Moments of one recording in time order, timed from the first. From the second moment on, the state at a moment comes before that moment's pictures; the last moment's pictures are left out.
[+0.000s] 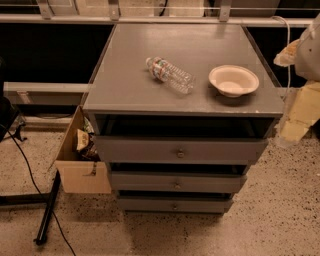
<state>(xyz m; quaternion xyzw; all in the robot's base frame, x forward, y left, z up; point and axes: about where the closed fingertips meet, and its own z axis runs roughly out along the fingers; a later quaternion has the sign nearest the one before) 0.438 -0.217 0.976 -0.60 0.78 -0.03 0.16</state>
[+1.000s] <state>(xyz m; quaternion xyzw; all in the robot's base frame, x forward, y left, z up) 0.414 -0.219 0.922 -0.59 0.79 -0.02 0.18</state>
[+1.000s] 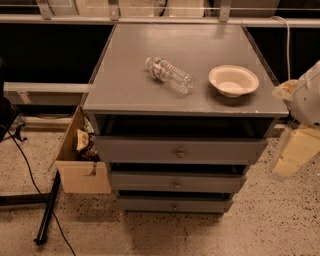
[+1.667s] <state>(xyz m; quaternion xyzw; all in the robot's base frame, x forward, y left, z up) 0.396 -0.214 0.815 -0.58 0.80 0.05 0.17</state>
